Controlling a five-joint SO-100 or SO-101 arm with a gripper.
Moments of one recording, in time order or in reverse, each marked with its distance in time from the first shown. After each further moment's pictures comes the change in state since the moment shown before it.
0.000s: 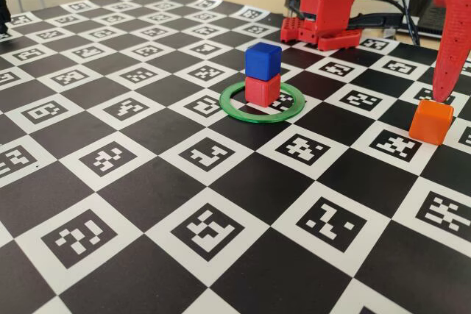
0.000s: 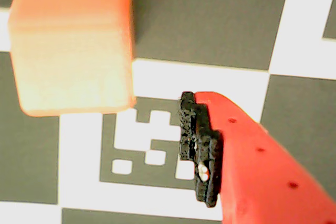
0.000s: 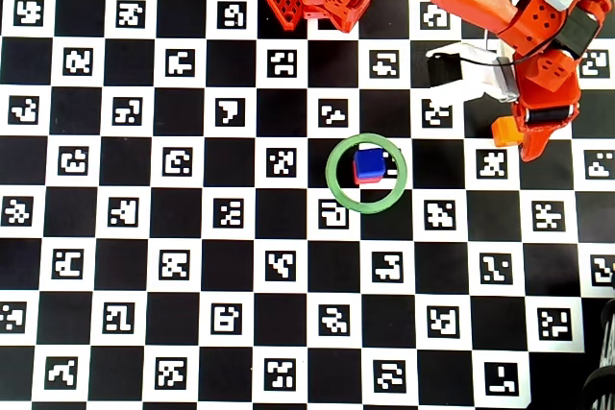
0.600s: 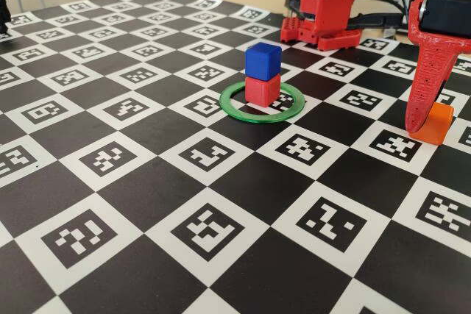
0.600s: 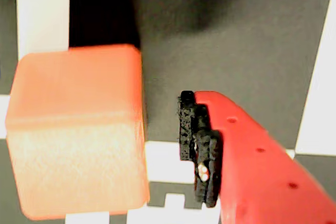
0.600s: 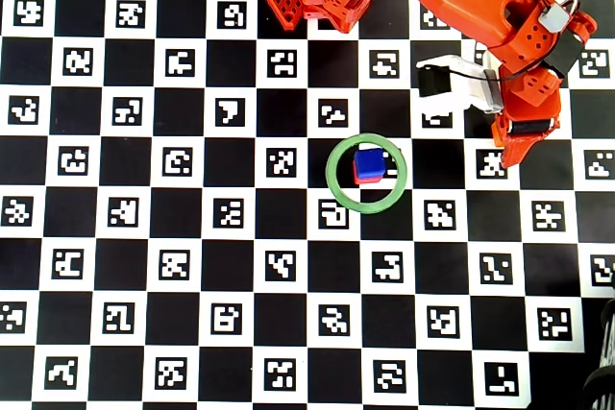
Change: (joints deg) arm 0.8 -5.4 3.4 -6.0 0.0
